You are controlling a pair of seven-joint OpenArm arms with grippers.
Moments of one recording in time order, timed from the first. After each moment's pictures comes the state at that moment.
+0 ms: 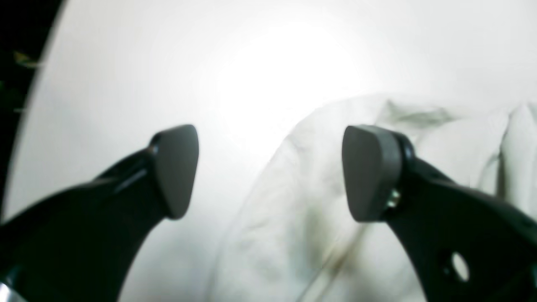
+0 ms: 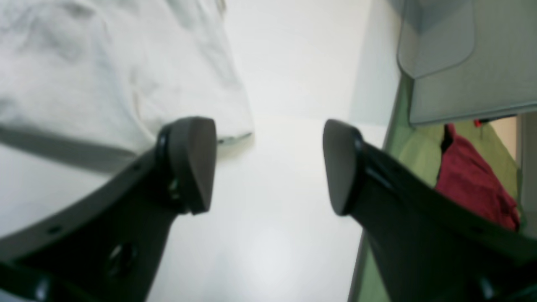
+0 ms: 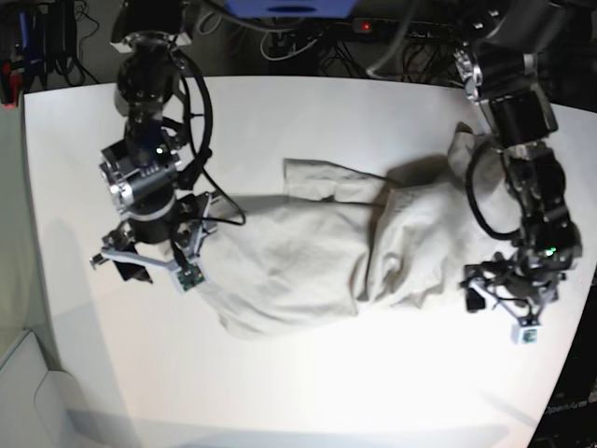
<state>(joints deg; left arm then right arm) -19.5 -11.1 -18.9 77.9 -5.4 -18.8 49.3 -1.4 -3.4 -0.8 114.7 -28.6 29.2 -53.6</state>
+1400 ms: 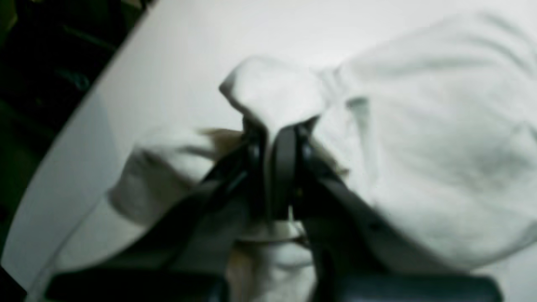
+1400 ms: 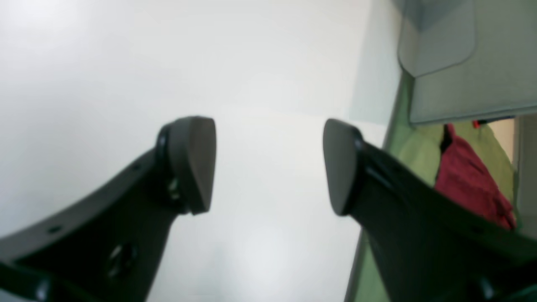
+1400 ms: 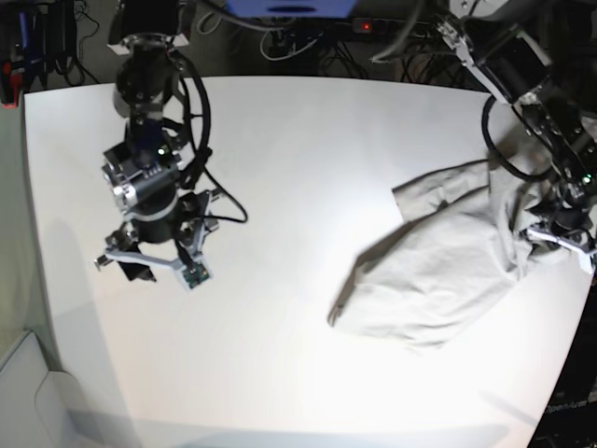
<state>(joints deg) -9.8 -7.9 -42.0 86.2 -2.7 -19.3 47.3 -1.2 -2.3 -2.8 113.0 -29.0 29.2 -53.7</state>
